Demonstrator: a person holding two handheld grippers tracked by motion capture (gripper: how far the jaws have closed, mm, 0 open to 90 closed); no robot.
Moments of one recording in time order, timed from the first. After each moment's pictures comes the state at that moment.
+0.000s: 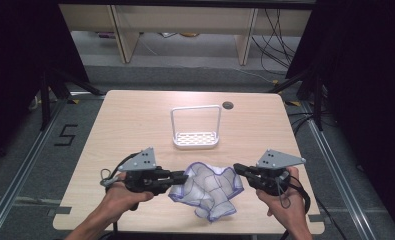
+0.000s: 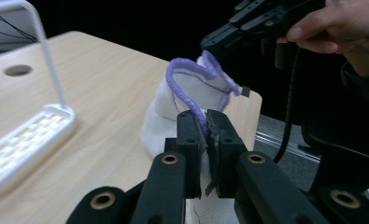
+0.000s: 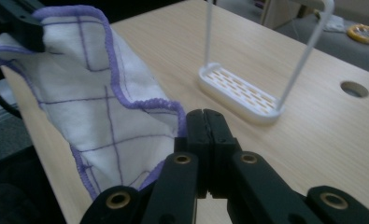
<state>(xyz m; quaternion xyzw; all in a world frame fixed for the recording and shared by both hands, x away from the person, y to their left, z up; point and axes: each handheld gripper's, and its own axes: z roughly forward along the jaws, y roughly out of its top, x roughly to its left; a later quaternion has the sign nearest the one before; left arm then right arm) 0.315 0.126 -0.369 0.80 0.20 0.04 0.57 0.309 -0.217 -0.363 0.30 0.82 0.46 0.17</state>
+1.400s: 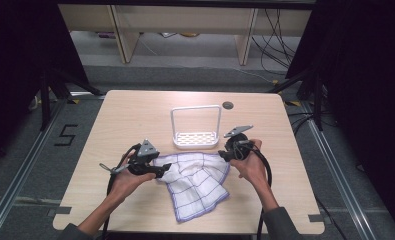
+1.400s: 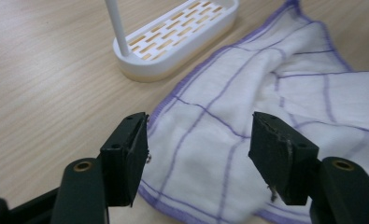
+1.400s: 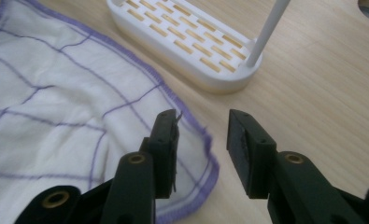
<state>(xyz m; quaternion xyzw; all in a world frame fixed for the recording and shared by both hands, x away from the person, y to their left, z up) 0.389 0.148 -0.467 0.82 0.35 0.16 0.41 0.436 -0.177 -0.442 0.40 0.85 0.31 0.14</state>
